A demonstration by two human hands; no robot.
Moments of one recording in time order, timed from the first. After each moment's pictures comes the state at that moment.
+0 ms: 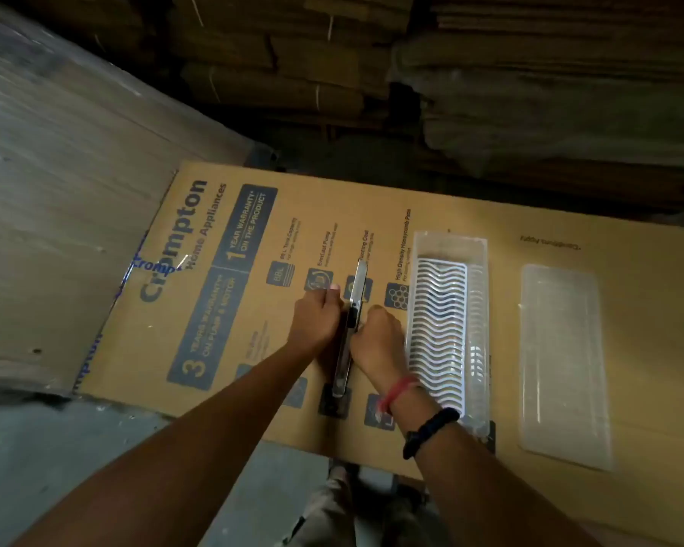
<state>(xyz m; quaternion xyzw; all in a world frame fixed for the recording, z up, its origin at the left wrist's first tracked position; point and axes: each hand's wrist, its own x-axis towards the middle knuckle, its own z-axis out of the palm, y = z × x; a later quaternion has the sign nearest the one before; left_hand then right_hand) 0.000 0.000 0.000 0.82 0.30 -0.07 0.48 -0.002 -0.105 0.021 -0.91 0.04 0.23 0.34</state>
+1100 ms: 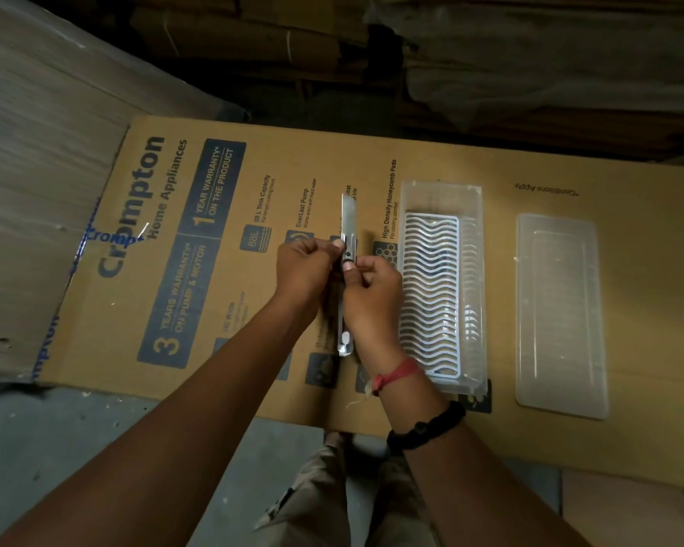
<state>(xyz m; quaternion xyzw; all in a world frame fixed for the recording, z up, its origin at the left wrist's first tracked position) 0.012 -0.018 0.029 0.64 0.35 -0.04 0.68 -0.008 -0.101 0.025 -0.77 0.19 0.09 0.61</state>
